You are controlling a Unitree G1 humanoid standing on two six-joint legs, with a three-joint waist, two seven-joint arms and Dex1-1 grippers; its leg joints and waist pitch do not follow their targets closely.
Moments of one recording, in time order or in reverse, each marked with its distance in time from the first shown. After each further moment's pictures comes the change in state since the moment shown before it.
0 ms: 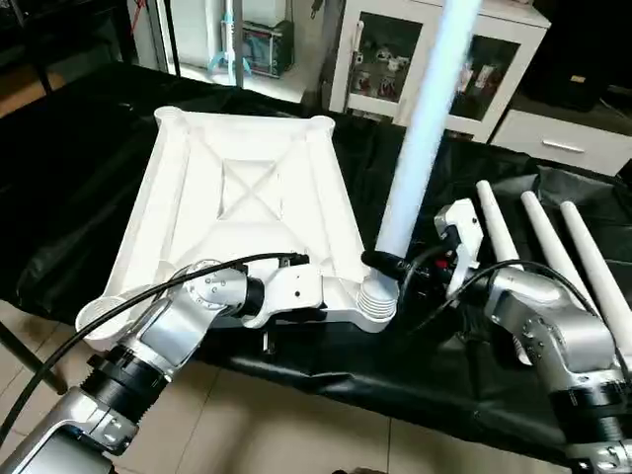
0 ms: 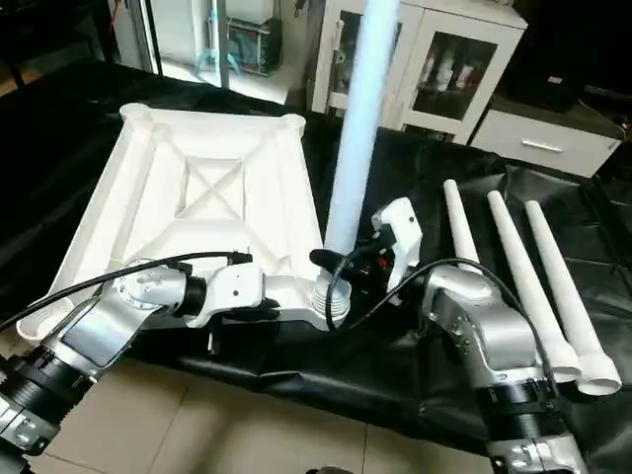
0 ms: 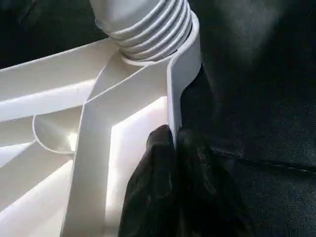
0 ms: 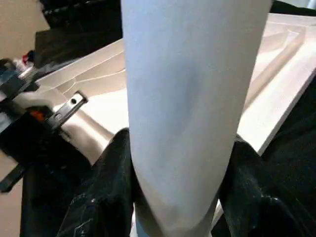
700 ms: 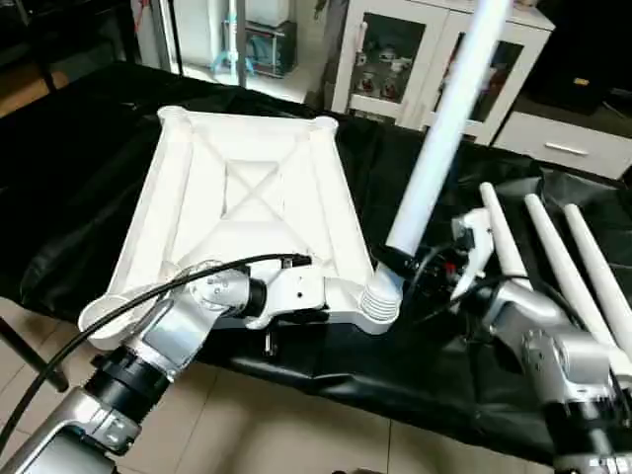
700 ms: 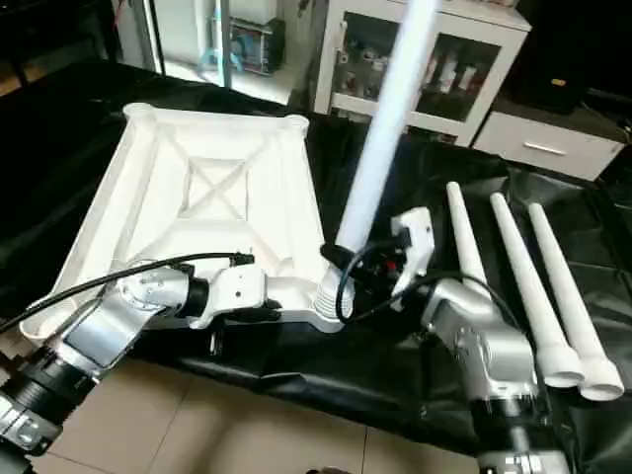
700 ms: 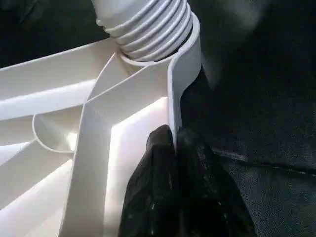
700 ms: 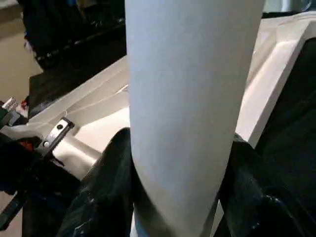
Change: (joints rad) left arm 0.000 -0.007 -0.005 0.001 0.000 0.000 -0.003; right arm 0.086 0.068 -0.108 0.028 0.083 -0.031 -0.040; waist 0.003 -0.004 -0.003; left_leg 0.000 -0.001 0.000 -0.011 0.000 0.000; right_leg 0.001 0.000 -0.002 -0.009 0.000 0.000
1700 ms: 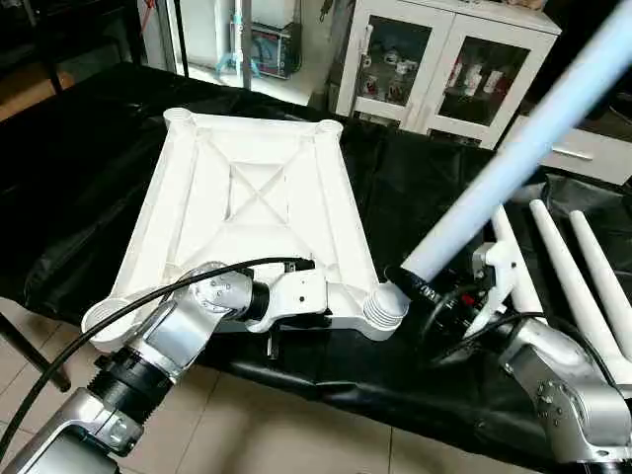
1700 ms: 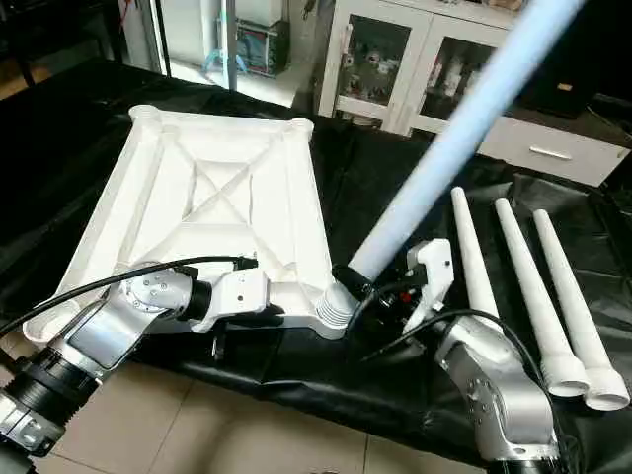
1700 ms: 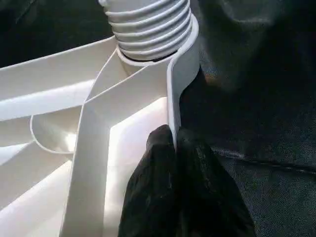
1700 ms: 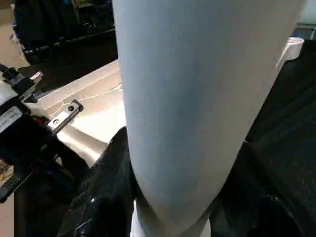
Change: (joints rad) left arm 0.000 -0.008 -0.006 0.016 -0.001 -0.017 -0.011; right arm 0.212 -0.020 0.026 -0.197 -0.038 -0.126 -0.027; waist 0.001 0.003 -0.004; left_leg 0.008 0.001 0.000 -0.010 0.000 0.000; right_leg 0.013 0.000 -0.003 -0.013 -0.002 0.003
